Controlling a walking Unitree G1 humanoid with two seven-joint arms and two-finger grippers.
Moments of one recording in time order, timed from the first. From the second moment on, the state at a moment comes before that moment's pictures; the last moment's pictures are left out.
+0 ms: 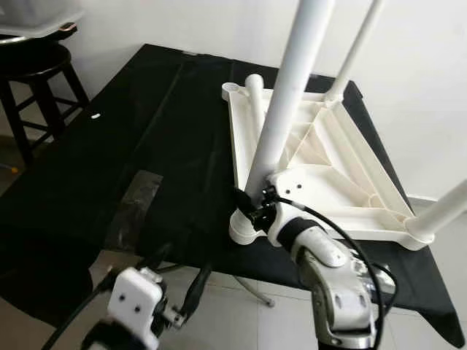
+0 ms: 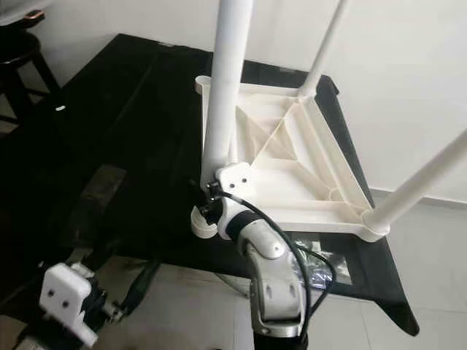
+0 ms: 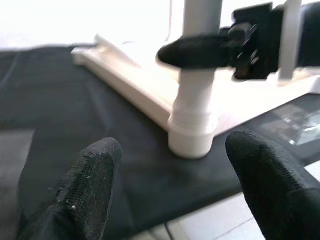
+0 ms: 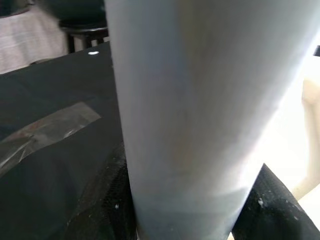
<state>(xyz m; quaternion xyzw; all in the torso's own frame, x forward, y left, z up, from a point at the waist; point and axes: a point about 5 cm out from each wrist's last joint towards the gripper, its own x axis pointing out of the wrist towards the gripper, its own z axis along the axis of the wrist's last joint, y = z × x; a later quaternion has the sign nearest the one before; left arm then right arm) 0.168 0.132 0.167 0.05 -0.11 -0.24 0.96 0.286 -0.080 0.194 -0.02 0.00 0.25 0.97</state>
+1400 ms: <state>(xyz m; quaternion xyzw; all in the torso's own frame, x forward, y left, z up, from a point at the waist) 0.177 0.105 0.159 -0.01 -0.10 -0.42 0.90 0.343 -0.097 0.256 -0.10 -0.04 0.74 0.67</state>
